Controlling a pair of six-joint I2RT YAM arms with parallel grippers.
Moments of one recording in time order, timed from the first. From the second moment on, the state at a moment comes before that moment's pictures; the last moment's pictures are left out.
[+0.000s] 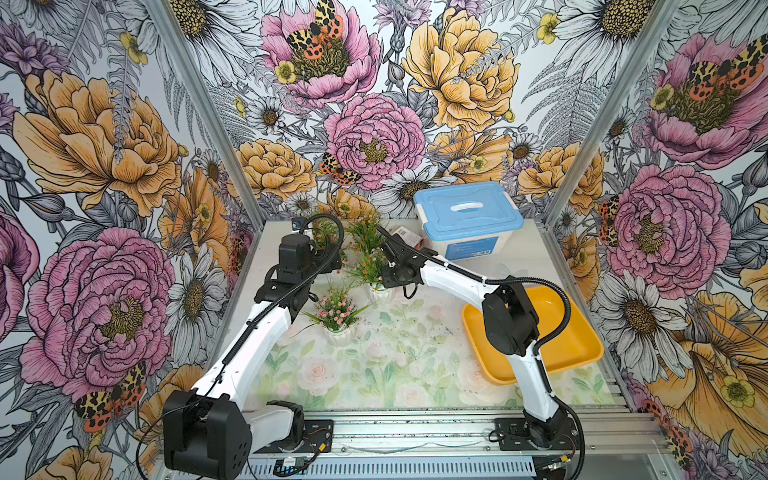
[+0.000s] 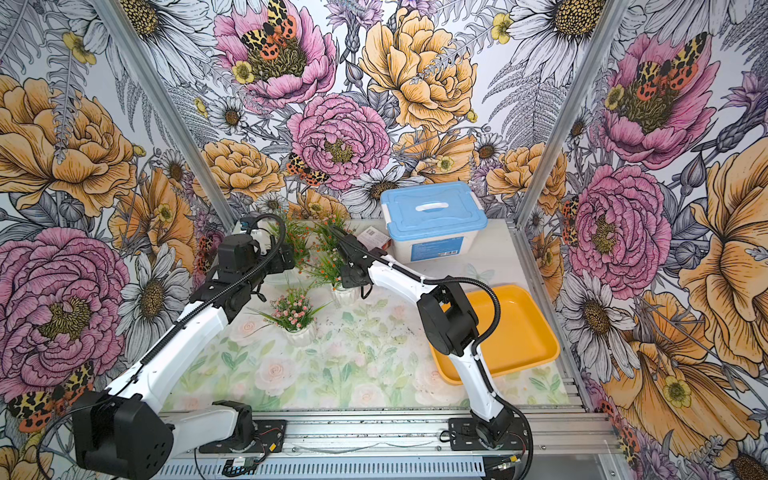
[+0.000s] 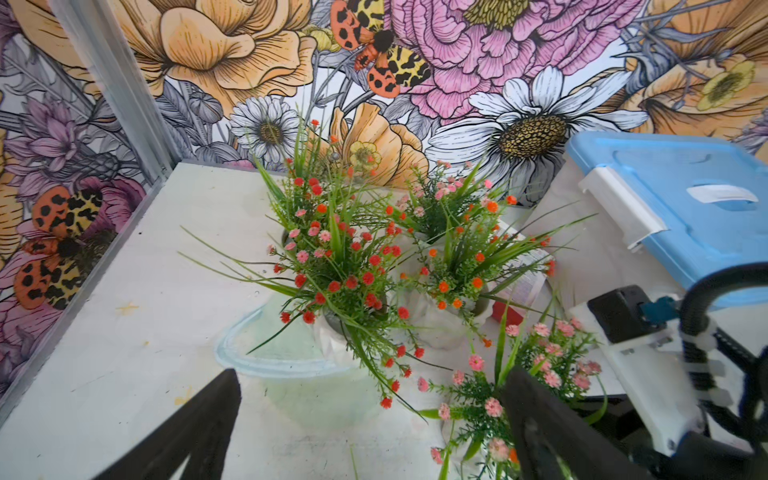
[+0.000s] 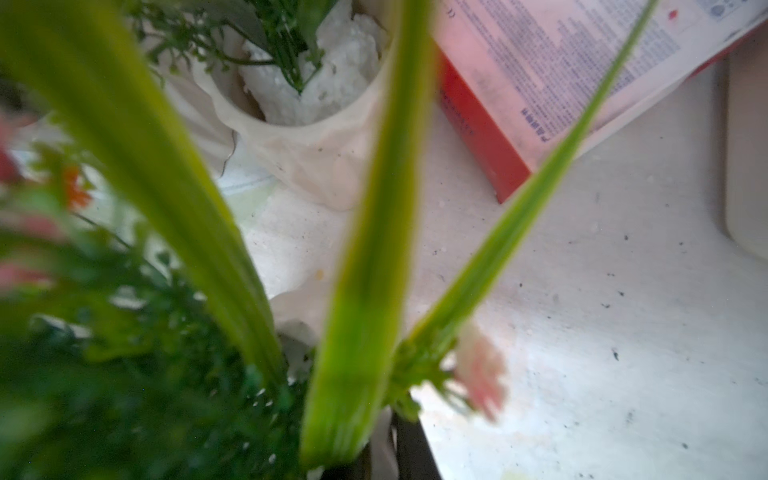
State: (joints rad) left arm -0.19 1.22 1.00 -0.24 -0.10 -0.24; right arm 0.71 2.21 1.87 -0.70 0.08 0.44
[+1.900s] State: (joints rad) left arm -1.03 1.65 1.42 -0.13 -0.17 -0.24; right arm -0.38 1.02 0.87 -0.83 -0.01 0.41
